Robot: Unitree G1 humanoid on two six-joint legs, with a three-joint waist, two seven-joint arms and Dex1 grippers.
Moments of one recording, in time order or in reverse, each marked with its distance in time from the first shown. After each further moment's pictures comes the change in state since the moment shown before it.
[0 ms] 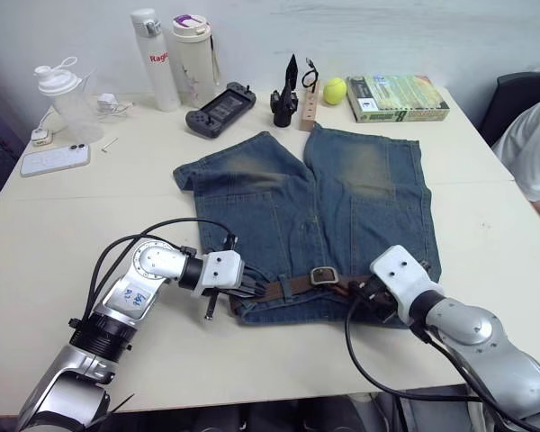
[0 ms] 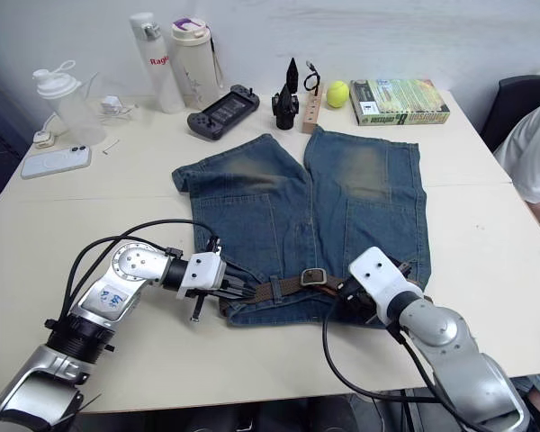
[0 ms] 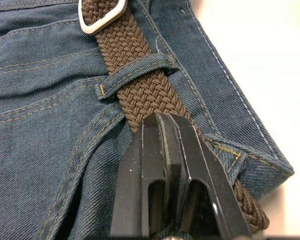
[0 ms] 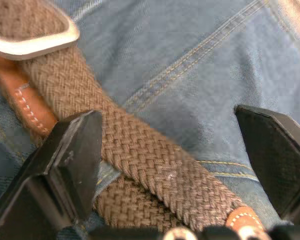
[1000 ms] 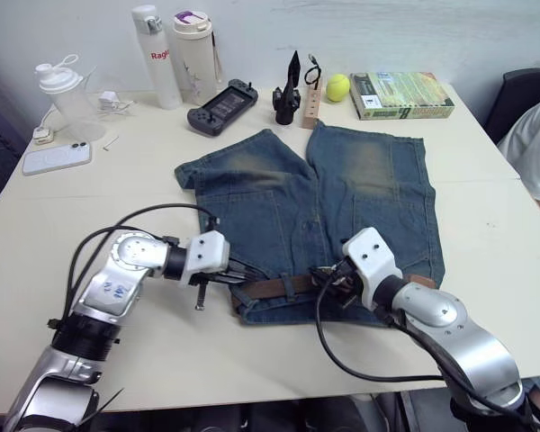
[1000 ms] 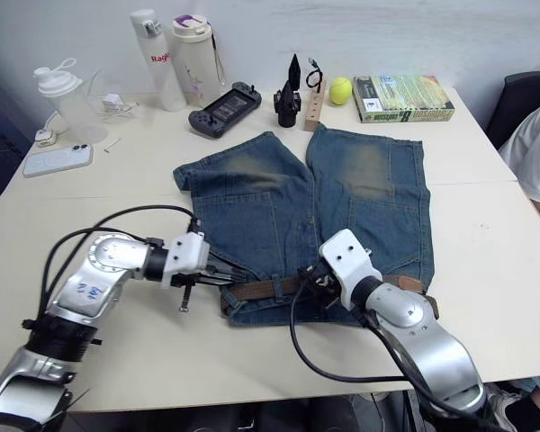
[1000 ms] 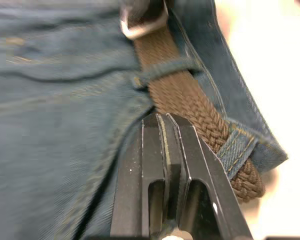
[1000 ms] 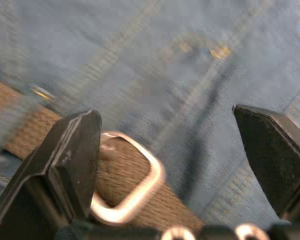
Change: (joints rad) left arm 0.024 0.068 0.146 -0.143 -0.131 0.205 0.006; right arm -0.101 0.153 0.123 -0.010 0.064 -0.026 -0.009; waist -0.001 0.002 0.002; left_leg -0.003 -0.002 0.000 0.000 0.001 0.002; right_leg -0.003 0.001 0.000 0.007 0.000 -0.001
